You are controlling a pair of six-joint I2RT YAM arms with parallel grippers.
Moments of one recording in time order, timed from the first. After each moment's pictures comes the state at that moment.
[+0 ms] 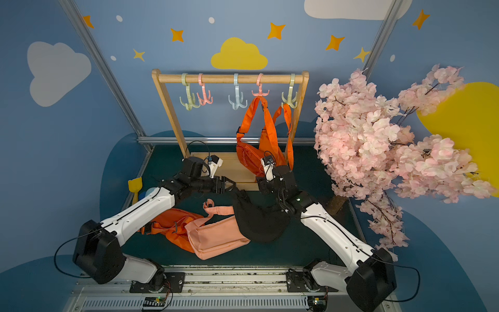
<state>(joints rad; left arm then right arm) -0.48 1.46 1.16 -0.29 0.48 -0.43 0.60 1.21 0.99 -0.21 0.11 0.05</state>
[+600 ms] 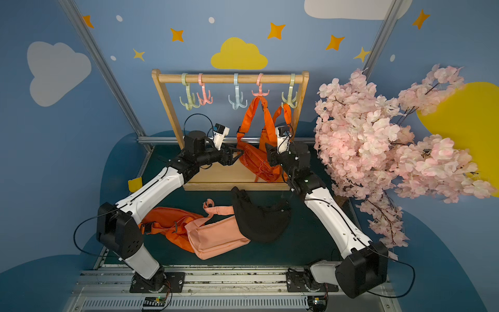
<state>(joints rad) -0.46 1.71 1.53 -0.09 0.46 -0.18 0.41 1.32 1.23 -0.03 -0.03 0.03</state>
